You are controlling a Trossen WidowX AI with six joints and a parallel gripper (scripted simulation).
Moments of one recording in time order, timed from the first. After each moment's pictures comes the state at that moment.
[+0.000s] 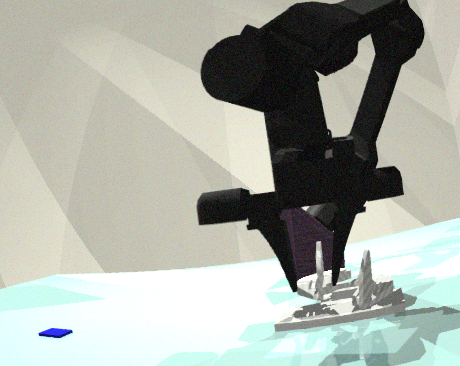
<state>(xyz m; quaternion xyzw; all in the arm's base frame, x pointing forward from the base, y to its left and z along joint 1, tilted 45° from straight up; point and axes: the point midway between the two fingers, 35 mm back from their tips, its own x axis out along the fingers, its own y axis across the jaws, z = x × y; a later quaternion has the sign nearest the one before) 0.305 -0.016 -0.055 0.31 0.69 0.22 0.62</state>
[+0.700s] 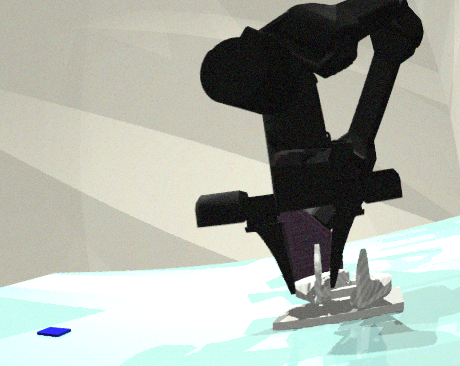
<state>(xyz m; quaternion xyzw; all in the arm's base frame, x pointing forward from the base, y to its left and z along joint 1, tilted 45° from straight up) 0.305 -0.013 -0.058 0.31 0.69 0.22 0.62</state>
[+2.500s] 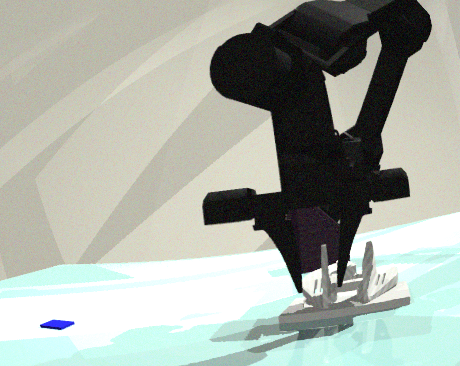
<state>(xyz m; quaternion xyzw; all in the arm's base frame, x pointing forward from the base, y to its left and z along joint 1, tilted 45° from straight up) 0.305 -0.009 -0.063 0.31 0.68 0.22 0.62</state>
